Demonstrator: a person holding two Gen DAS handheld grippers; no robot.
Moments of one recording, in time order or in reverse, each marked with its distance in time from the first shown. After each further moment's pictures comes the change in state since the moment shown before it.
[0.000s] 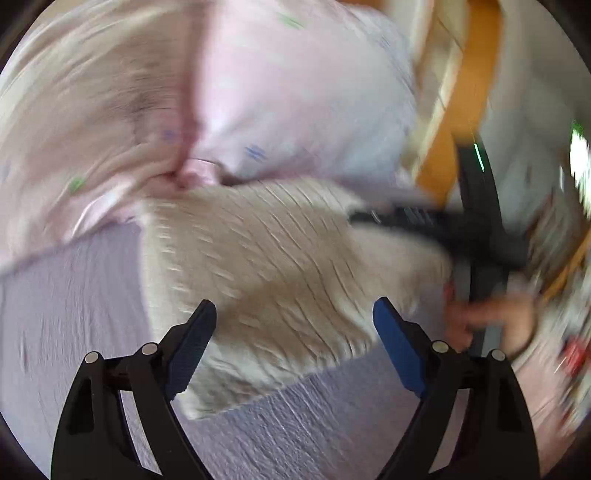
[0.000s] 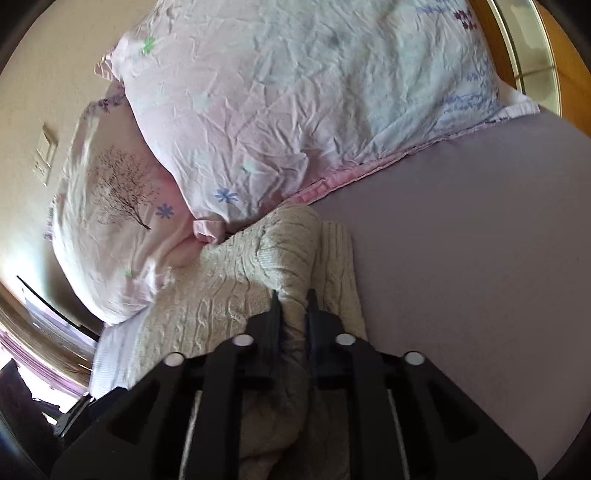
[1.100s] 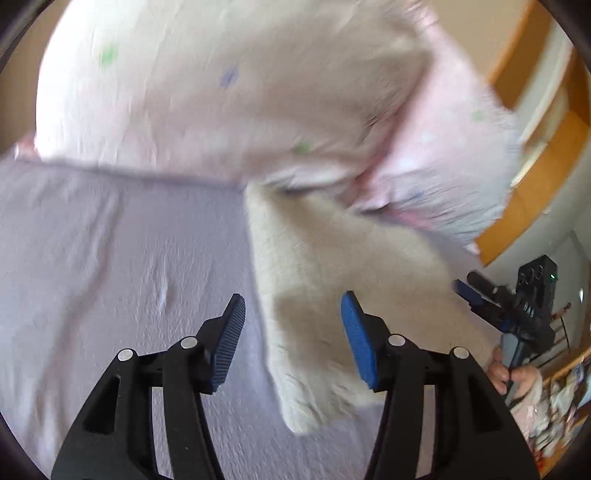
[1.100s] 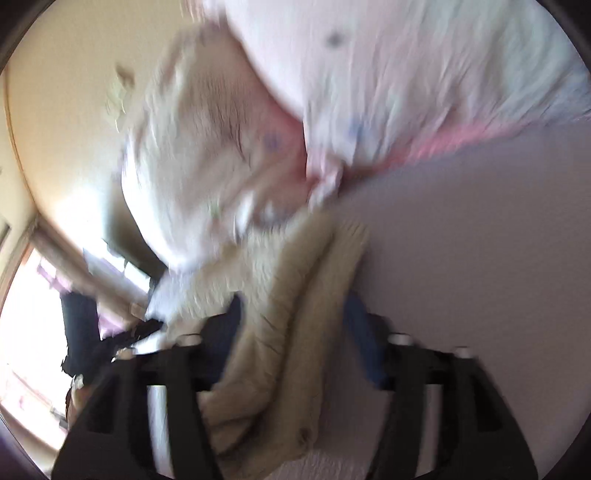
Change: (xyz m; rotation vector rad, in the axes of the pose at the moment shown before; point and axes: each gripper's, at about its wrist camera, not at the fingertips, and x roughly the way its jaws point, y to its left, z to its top) left arm -0.103 0.148 -0.024 -0.288 -0.018 0.105; right arm -0.003 0.072 -0.038 -0.137 0.083 0.385
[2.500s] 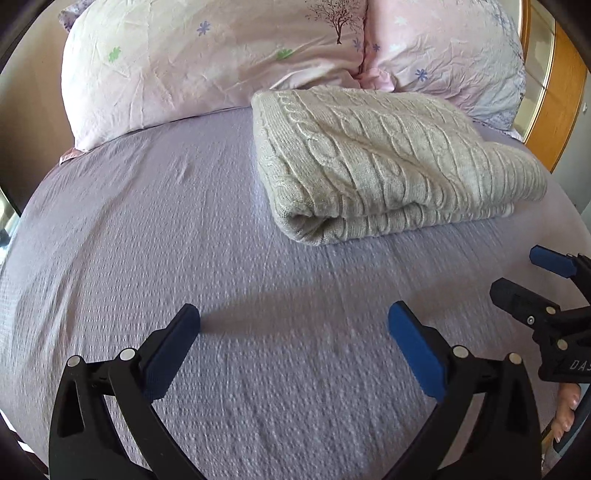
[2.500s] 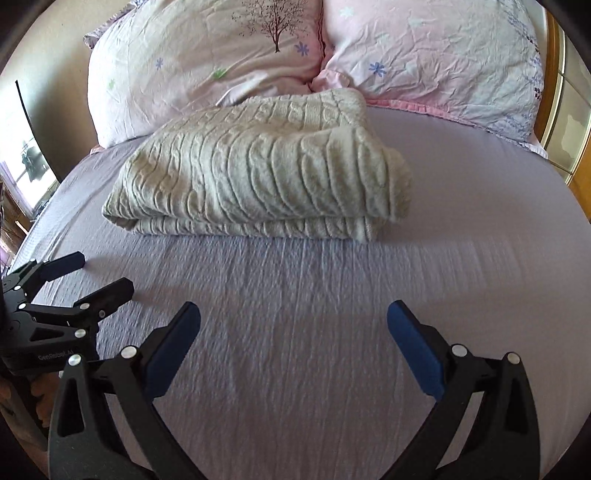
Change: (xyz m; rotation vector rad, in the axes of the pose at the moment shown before) left arm 0.003 -0.031 -0.119 0.220 0.144 0.344; right arm 0.031 0.089 -0.150 -0.299 0.225 -0.647
